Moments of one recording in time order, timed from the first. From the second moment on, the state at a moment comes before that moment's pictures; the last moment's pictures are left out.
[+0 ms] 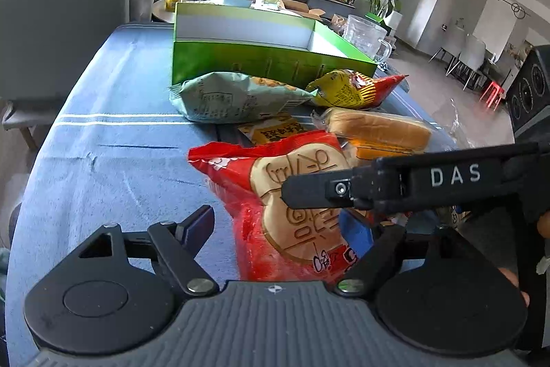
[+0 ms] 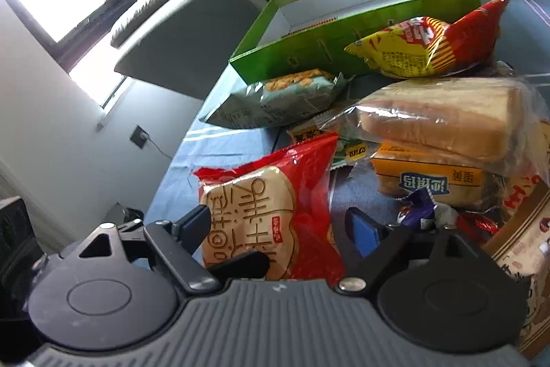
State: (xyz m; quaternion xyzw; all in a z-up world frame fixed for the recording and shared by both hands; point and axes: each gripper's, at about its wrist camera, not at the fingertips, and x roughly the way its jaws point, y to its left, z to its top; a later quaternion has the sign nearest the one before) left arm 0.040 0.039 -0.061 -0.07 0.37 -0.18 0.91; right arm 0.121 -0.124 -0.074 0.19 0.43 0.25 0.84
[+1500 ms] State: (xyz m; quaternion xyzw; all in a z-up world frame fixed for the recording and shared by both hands) left arm 0.036 0.016 -0.014 -0.02 0.27 -0.24 0.93; right arm 0.111 -0.118 -0.039 0.15 0.39 0.28 0.86
